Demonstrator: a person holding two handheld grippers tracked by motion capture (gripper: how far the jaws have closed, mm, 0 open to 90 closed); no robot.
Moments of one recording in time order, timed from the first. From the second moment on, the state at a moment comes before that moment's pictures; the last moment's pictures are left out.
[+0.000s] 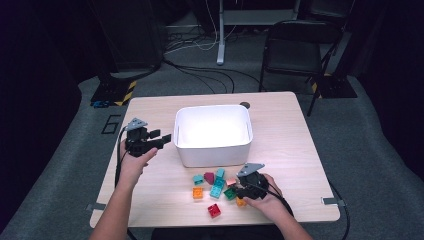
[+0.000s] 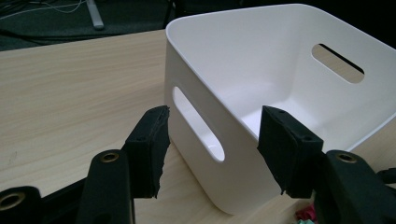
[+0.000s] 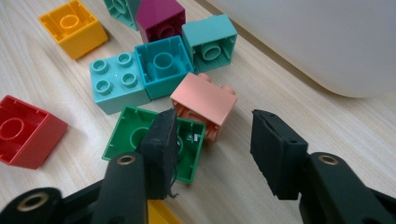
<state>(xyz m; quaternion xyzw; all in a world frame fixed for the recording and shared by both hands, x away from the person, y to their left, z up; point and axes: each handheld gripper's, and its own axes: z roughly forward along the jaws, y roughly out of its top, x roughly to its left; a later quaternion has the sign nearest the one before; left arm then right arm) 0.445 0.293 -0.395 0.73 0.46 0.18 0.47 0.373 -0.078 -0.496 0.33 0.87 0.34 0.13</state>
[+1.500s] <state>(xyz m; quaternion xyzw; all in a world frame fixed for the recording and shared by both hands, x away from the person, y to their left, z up) 0.454 0.310 -0.395 0.71 0.48 0.17 0.48 0.393 -0.132 -0.493 0.42 0.83 0.32 0.18</state>
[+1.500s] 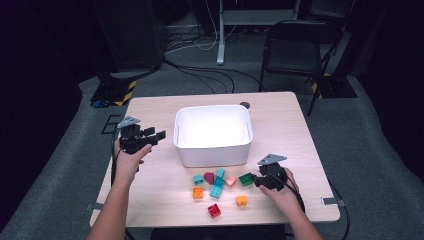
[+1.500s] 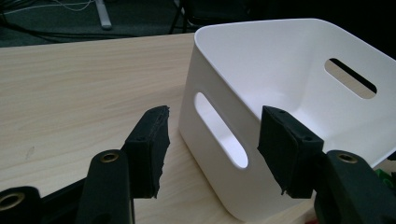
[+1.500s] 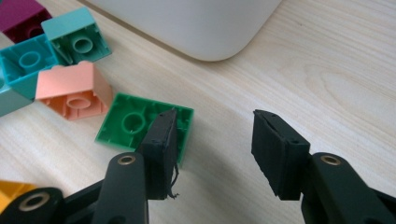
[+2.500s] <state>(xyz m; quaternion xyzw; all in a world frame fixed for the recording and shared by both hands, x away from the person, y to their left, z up) 0.455 0.312 -0.397 0.71 0.49 0.17 0.48 0.389 -0.113 -0.498 0.36 0.86 0.33 0.13</state>
